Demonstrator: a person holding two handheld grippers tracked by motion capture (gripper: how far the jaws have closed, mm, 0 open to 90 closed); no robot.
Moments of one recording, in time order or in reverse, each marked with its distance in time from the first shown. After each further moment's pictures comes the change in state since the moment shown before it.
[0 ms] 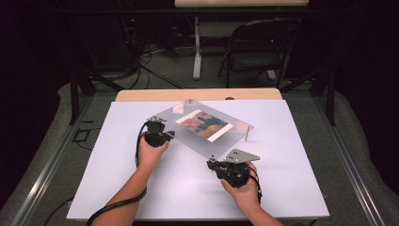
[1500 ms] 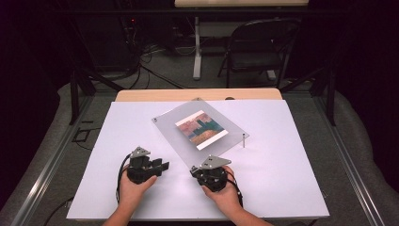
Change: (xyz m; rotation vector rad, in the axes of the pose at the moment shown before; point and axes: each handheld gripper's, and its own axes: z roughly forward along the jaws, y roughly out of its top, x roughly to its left) left arm -0.023 -0.100 -0.074 -0.063 -0.124 -0.009; right arm 0.027 -0.021 0.061 0.123 0.036 -0.056
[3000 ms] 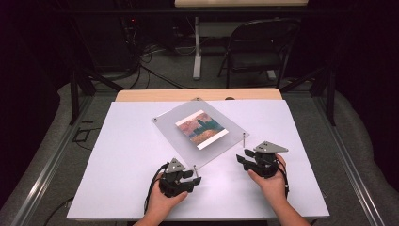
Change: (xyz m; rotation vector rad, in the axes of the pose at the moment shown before) left arm -0.083 -0.011 0.050 0.025 -0.131 0.161; right arm -0.104 -0.018 -0.103 -0.037 -0.257 0.144
